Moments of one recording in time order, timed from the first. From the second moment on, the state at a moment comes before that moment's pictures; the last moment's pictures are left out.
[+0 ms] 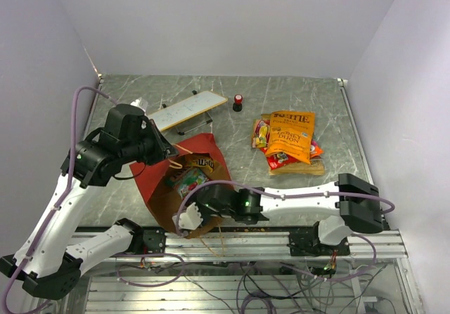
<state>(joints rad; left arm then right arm) -0.52 0.96 1.36 -1.09 0.07 -0.89 1.42 1.54 0.97 -0.10 0.14 -0.95</state>
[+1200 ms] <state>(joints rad) -0.52 0.98 1.36 -1.11 0.08 -0.88 1.26 1.90 1.10 -0.01 -0.06 -1.05</state>
